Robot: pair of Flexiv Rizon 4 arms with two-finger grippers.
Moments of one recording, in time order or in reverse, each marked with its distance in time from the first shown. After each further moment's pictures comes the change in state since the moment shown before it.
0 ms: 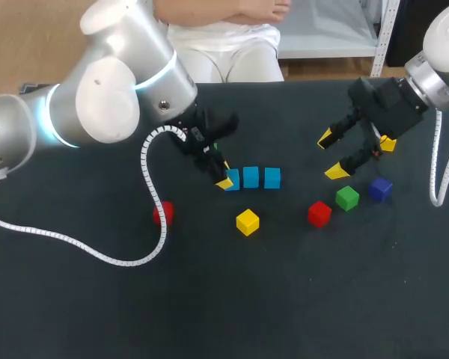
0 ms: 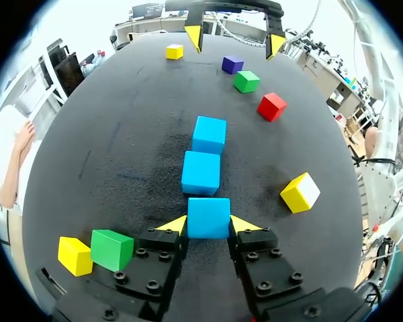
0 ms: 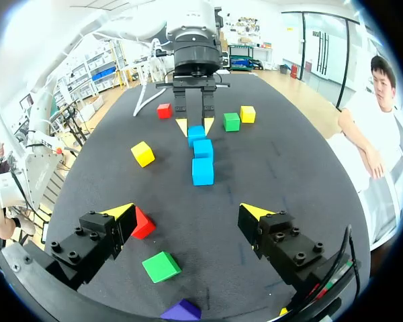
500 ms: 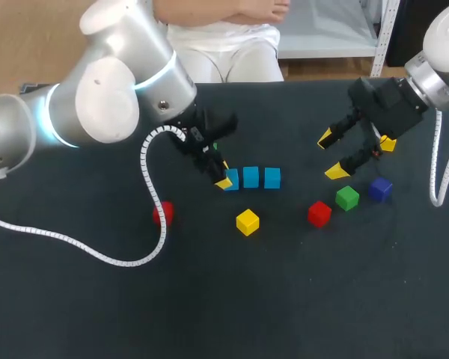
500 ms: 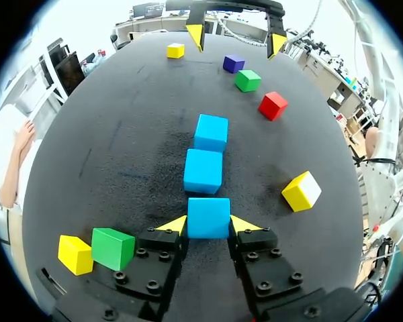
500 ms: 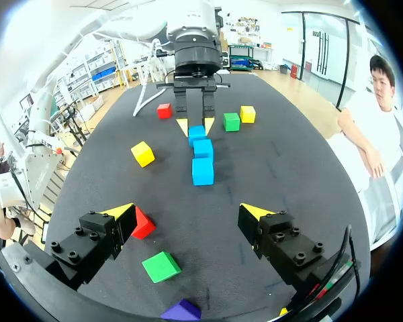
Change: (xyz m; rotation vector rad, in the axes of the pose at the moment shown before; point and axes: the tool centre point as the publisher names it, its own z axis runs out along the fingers) left arm 0.002 0.002 0.000 -0.003 0.003 -0.003; right arm 0.000 0.000 0.000 0.000 0.000 0.000
